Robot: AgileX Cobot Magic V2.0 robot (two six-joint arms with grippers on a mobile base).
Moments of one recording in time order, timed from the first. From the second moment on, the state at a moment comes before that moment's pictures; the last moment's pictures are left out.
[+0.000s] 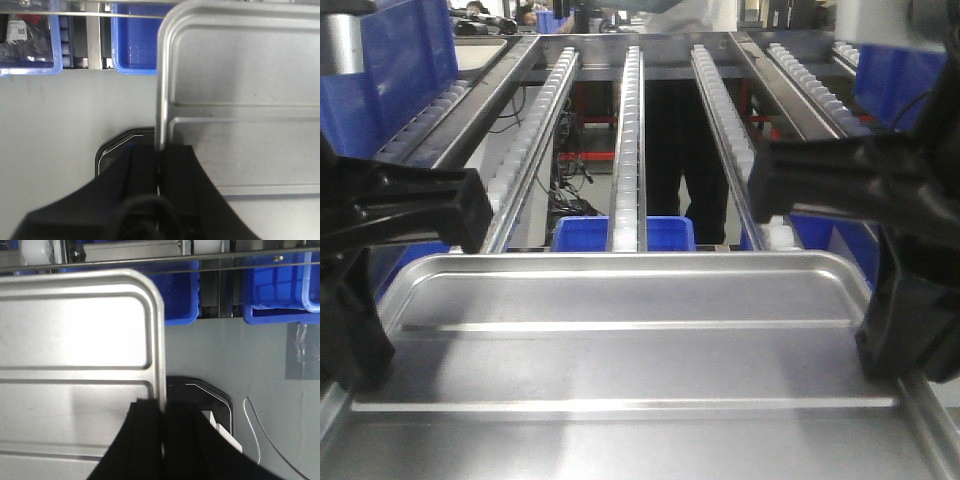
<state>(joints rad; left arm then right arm) -1.02 1.26 -0.77 0.29 0.85 -1.07 0.87 1.22 -0.74 -0.29 0.81 1.20</state>
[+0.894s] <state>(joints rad) -1.02 1.26 -0.79 0.28 0.89 -1.06 0.87 1.23 -0.74 -0.29 0.80 1.20</state>
